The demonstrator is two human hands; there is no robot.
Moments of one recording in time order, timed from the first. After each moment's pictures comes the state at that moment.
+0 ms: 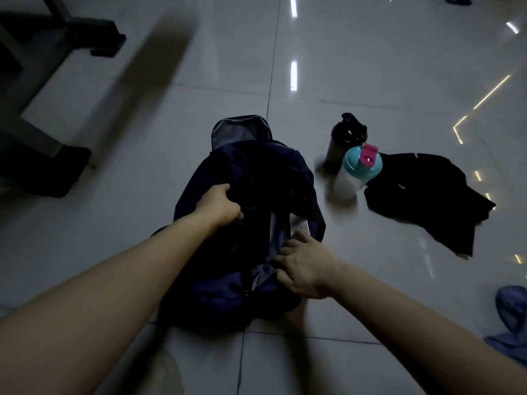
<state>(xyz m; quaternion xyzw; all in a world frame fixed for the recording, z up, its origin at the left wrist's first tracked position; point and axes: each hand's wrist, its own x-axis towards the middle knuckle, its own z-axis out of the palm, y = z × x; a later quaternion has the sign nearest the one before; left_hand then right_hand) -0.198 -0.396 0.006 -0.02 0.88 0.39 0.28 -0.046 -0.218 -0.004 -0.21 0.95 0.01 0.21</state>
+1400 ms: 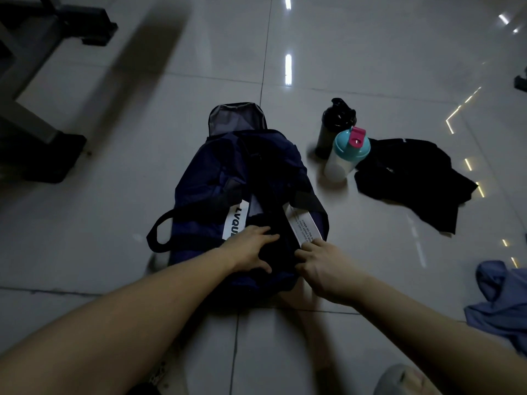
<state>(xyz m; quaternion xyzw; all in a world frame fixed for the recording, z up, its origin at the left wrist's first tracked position) -0.103 -0.375 -0.068 0.41 0.86 0.05 0.31 0.025 -0.188 -0.023 -0.26 0.96 0.06 0.09</state>
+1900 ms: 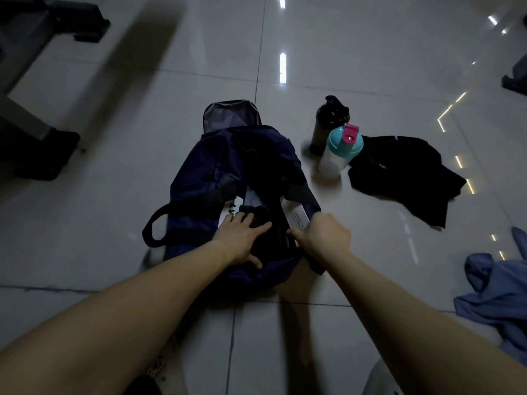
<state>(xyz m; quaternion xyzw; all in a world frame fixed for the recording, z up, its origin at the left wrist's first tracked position) -0.104 -0.380 -0.065 0.41 0.88 -0.12 0.23 -0.016 -0.201 -0.012 0.33 0.93 -0.10 0.13</state>
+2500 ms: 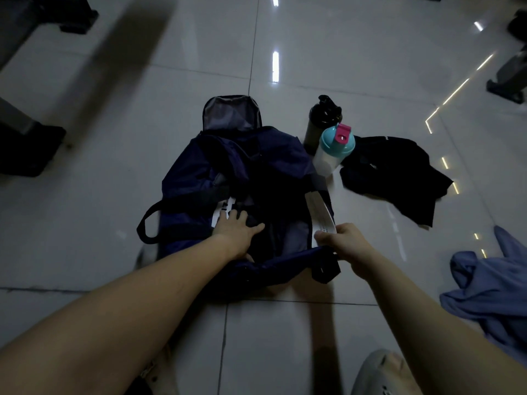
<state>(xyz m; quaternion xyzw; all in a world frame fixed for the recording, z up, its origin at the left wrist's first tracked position) -0.105 -0.363 -0.062 0.39 0.87 -0.19 0.24 0.026 -0.143 -0.011 0.38 0.77 -0.50 0.13</state>
